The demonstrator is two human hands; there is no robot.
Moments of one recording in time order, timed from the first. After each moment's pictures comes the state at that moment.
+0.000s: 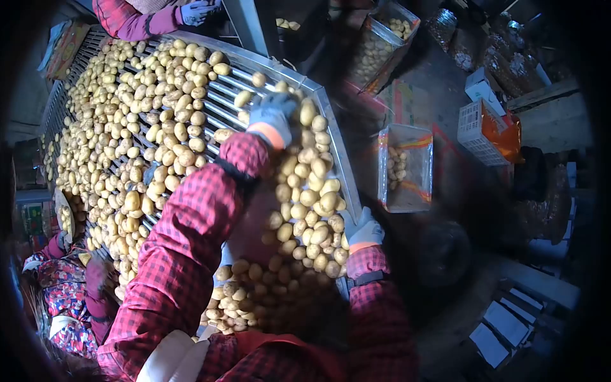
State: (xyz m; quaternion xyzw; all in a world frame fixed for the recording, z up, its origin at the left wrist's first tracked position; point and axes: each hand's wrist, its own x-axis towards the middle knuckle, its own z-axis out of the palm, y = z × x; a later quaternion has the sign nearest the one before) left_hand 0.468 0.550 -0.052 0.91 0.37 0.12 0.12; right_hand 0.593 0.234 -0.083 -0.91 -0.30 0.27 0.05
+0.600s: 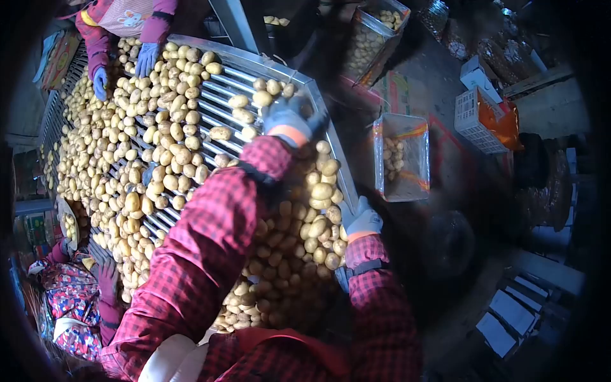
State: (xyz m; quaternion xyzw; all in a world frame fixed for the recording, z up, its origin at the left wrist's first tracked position) left_hand 0.514 0.494 -0.041 0.84 0.48 0.19 0.17; right_hand 0.597 0.230 -0.091 -0.91 -0.31 0.27 0.05
